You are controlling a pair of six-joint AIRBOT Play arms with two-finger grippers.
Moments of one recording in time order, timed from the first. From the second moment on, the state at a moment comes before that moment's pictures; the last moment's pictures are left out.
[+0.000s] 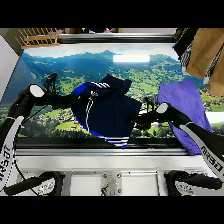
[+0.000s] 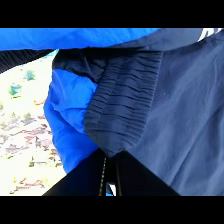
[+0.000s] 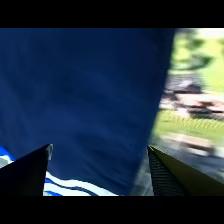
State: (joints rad) left arm -0.01 -1.33 1.06 1.10 -1.00 -1.53; right arm 0.27 -1.44 0.82 -0.80 0.86 1.59
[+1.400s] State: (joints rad) left arm -0.30 -1.13 0.77 1.18 -0.93 -1.56; right arm 0.14 -1.47 1.29 -1.18 1.06 1.51
